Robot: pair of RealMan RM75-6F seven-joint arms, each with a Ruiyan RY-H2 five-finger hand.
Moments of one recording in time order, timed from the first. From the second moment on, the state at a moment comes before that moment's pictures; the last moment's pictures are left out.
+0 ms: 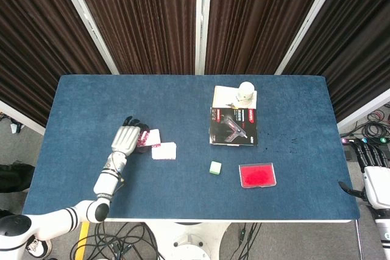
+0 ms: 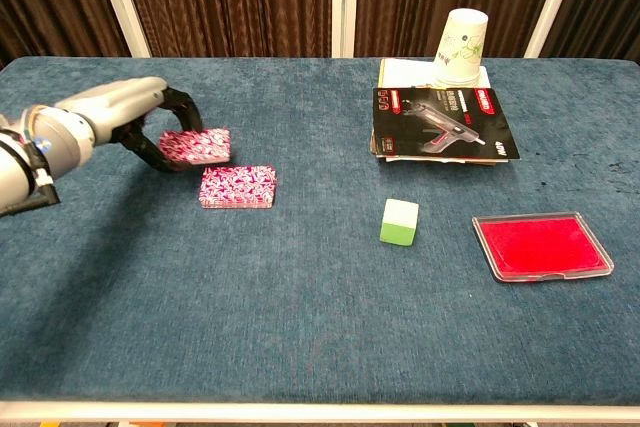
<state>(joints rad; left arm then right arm) -0.70 -1.77 -0.23 -1.14 1.01 0.95 0.24 0.09 -1.10 0.06 -1.44 -1.47 1.41 0.17</state>
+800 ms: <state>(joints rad) -0.70 -1.84 -0.24 -0.85 1.07 0.86 0.05 0.09 -1.10 0.06 -1.45 -1.47 1.42 0.15</state>
